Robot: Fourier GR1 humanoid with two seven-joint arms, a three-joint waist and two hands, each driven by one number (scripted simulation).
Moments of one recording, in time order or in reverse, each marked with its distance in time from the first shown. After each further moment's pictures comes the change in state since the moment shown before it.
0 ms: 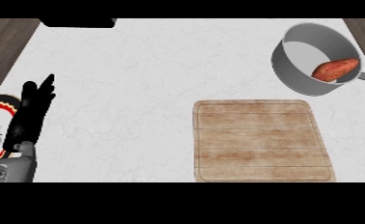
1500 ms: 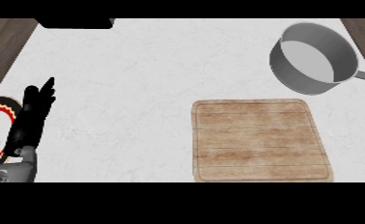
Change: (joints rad) left arm 0.034 0.011 -0.038 -0.031 0.010 0.039 0.009; right arm 0.518 -0.388 -0.325 -0.359 -0.053 -0.013 -0.276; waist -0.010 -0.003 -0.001
